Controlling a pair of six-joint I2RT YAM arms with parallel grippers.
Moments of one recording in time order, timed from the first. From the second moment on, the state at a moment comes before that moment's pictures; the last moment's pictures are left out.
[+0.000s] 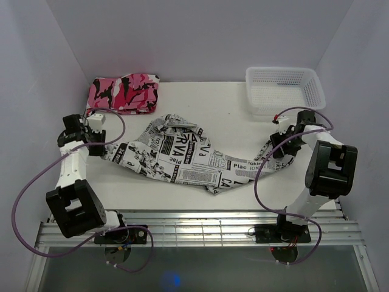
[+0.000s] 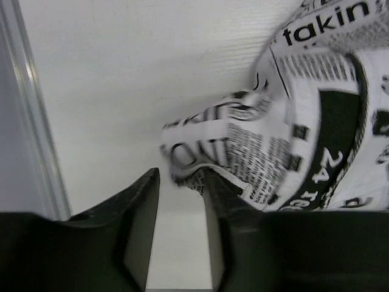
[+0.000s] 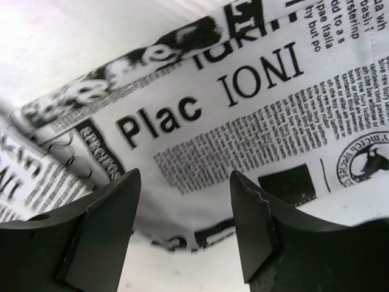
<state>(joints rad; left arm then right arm) 0.34 1.32 1.00 -0.62 0.17 0.44 -0.18 1.73 1.07 -0.57 -0.32 -0.61</state>
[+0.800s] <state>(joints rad) 0.46 1.45 1.22 -0.90 0.66 0.44 0.58 1.27 0.80 -0.67 -0.41 -0.73</state>
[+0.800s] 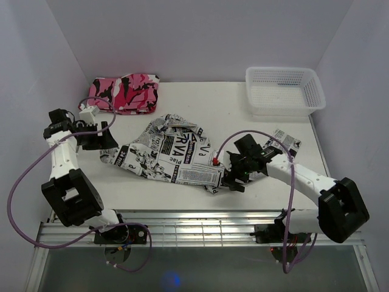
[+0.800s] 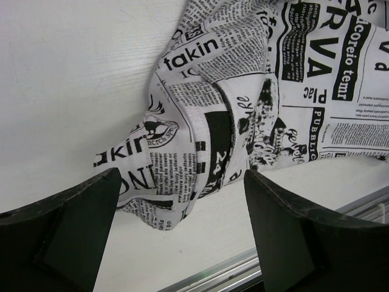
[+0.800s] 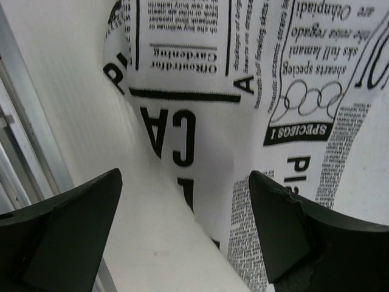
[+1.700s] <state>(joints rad) 0.63 1.53 1.00 -0.87 0.87 0.30 0.48 1.24 0.75 -0.36 -0.06 -0.70</state>
